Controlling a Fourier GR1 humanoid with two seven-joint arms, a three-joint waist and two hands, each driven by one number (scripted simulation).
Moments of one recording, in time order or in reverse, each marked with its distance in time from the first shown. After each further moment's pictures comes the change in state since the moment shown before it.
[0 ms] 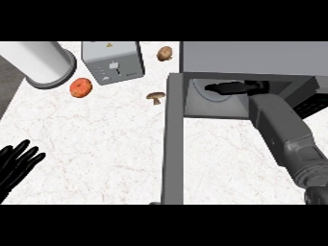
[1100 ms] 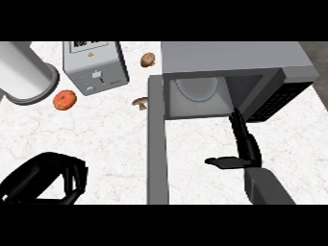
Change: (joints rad) left arm -0.114 -0.064 -0.216 0.132 -0.499 0.017 -0.236; right arm 0.550 0.156 0.105 -0.216 -0.018 0.160 -0.201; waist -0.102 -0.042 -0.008
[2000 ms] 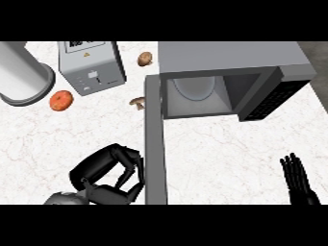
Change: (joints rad) left arm -0.112 -0.001 -0.365 0.231 -0.384 0.254 -0.297; right arm 0.590 -0.114 0.070 -0.602 -0.117 0.188 0.019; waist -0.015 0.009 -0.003
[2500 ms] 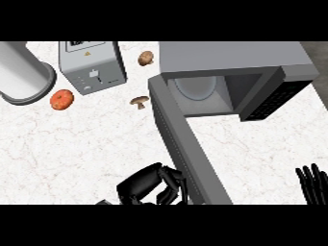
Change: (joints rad) left arm -0.036 0.002 -0.369 0.170 -0.026 0.302 -0.071; right arm 0.253 -0.035 0.089 -0.466 -0.148 0.122 0.129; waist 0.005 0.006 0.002
